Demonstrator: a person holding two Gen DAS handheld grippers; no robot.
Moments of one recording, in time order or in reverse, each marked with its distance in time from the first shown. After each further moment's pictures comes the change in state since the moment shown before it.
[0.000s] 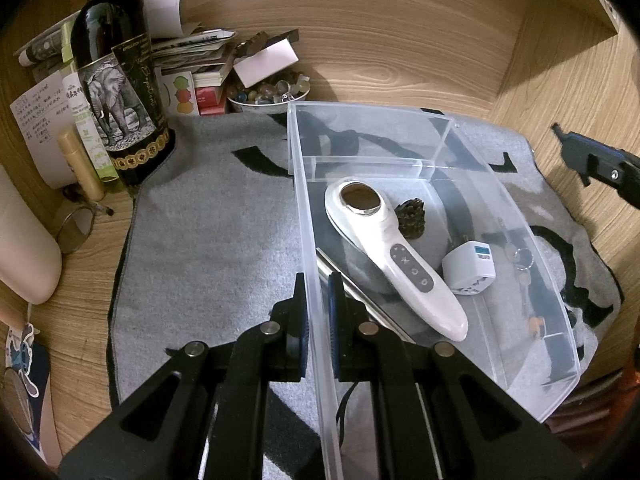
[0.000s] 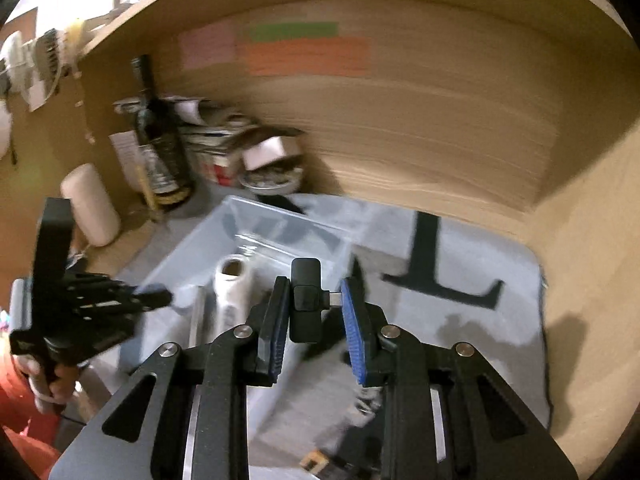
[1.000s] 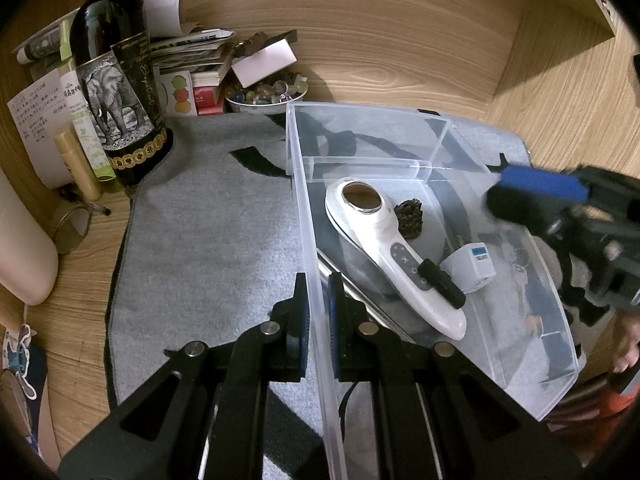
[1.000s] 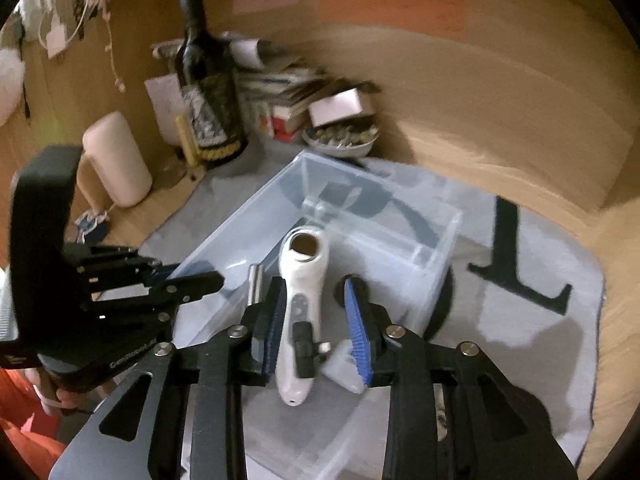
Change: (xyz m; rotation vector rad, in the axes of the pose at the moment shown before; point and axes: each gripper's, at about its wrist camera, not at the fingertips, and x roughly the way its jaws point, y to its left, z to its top) left arm 0.000 0.000 0.001 0.000 -0.002 -0.015; right arm 0.043 0.043 -0.004 -0.051 0.116 0.113
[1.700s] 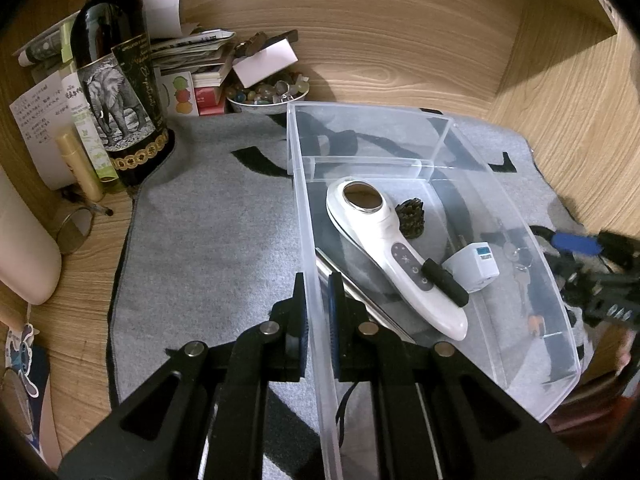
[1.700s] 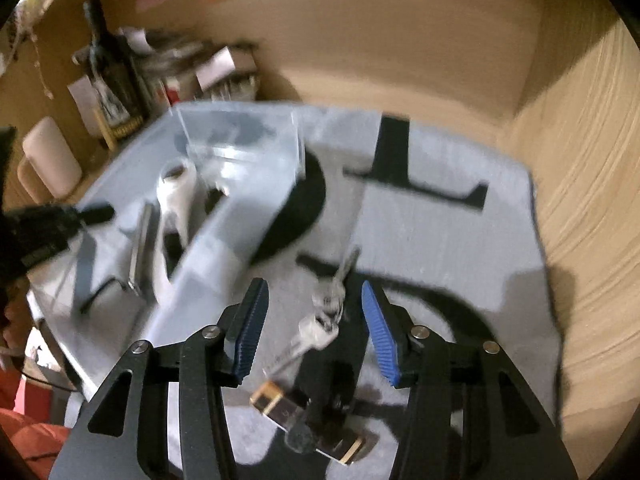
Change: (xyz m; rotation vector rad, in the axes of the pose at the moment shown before) left arm -0.001 -0.003 -0.001 0.004 0.002 0.017; right arm -0.012 -0.074 -0.073 0.177 0.095 -0.177
